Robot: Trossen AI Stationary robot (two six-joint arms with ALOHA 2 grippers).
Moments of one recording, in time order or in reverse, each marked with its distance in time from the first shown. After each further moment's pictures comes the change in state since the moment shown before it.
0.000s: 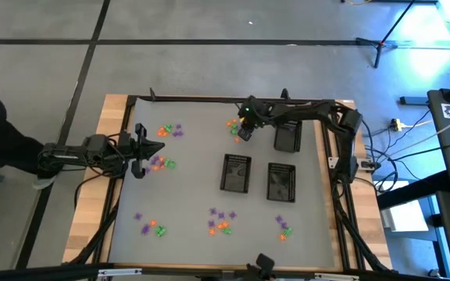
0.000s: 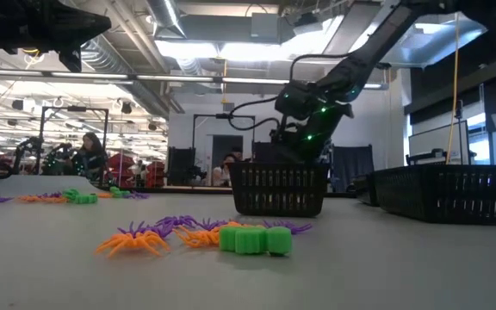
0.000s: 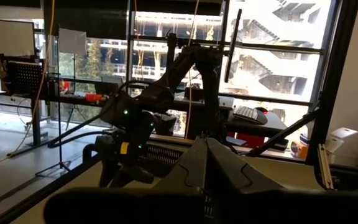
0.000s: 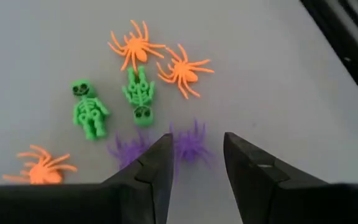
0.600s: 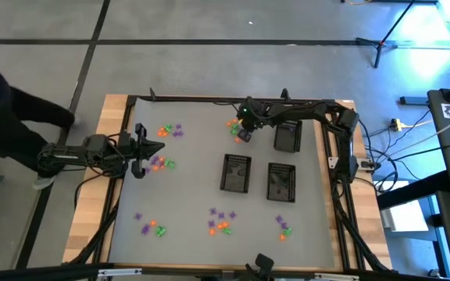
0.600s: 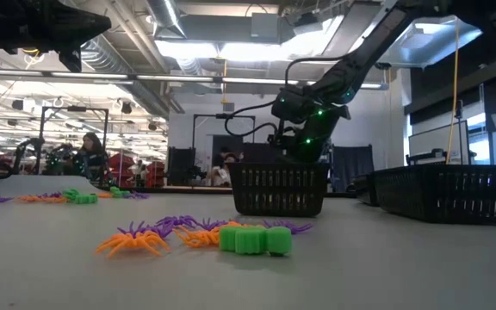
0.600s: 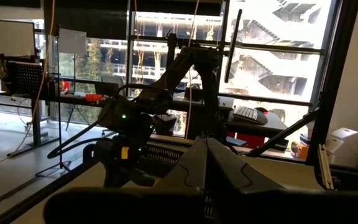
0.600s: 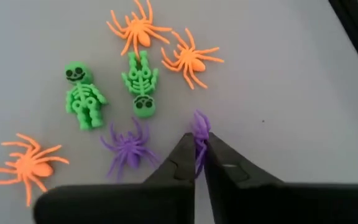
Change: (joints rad) left arm 0.000 0.000 0.000 0.000 -0.001 0.000; right arm 0.000 0.020 0.022 -0.044 0.013 -0.044
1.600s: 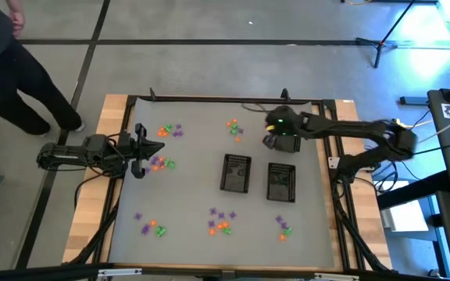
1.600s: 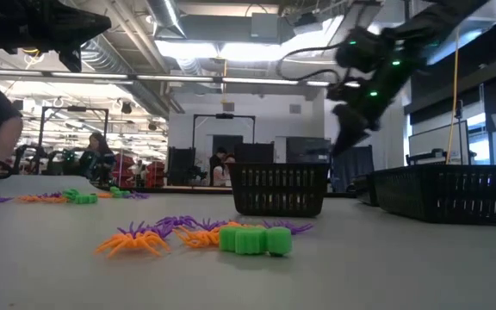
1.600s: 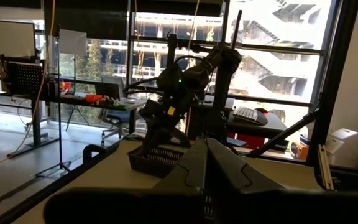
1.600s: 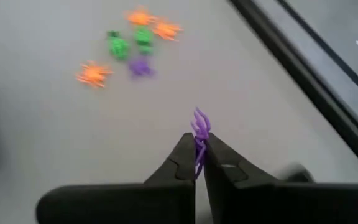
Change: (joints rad) left arm 0.000 0.000 0.000 0.000 0.000 0.000; right arm 0.066 -0.653 -0.465 0.000 0.121 0.115
